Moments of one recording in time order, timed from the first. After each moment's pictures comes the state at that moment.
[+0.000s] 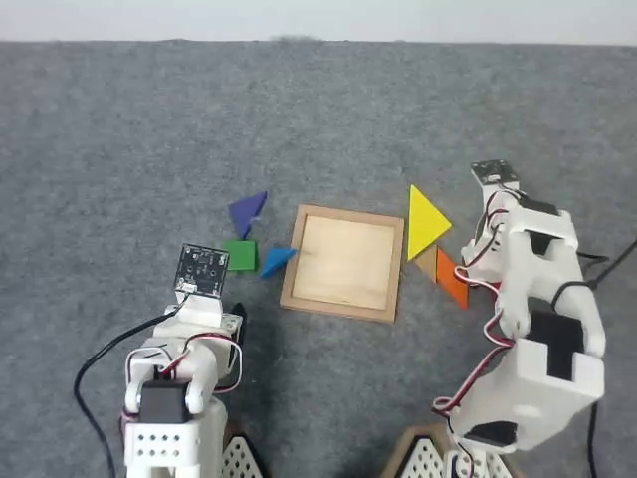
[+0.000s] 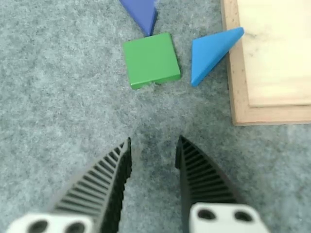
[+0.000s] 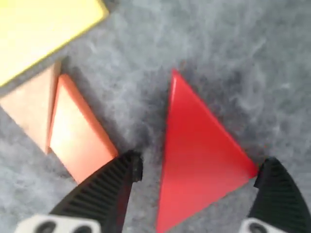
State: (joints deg) left arm -5.8 -102.9 97.3 71.7 -4.6; right arm 10.6 11.4 26.5 57.4 24.3
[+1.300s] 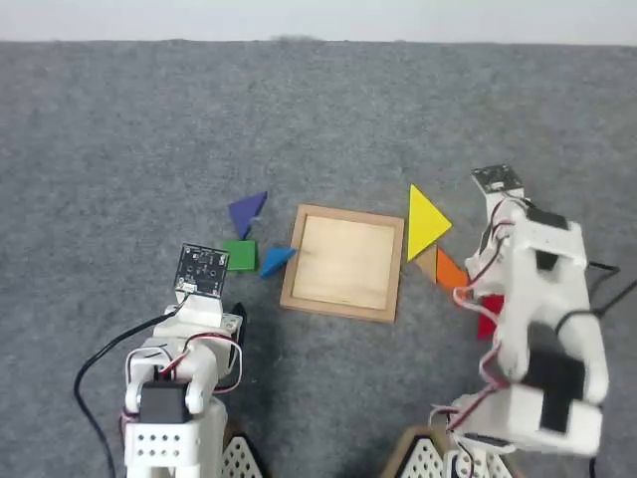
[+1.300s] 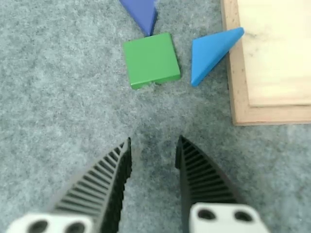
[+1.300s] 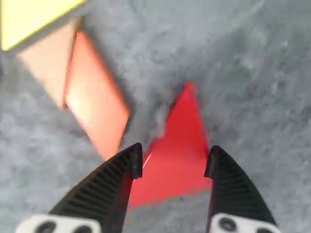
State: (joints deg) left arm -5.8 -102.9 97.3 71.7 -4.6; right arm 10.9 -5.8 37.4 61.9 25.5
